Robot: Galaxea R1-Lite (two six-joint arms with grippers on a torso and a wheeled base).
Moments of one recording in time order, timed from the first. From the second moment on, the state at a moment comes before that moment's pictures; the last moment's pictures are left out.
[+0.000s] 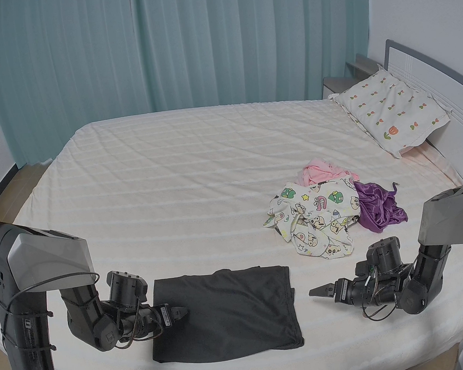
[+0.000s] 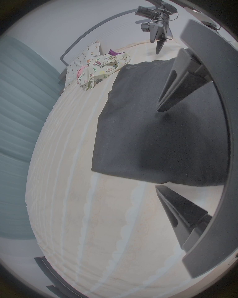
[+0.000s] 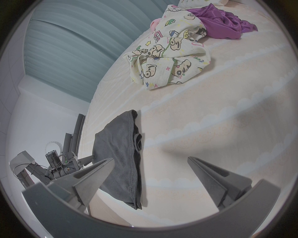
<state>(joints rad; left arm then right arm) -0.29 2.32 -0.48 -0.99 -0.05 -0.48 0.32 2.29 -0.47 -1.07 0.32 0.65</state>
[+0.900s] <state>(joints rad) -0.34 2.34 -0.53 -1.00 -0.13 -0.48 0.33 2.29 -0.47 -1.07 0.32 0.65</state>
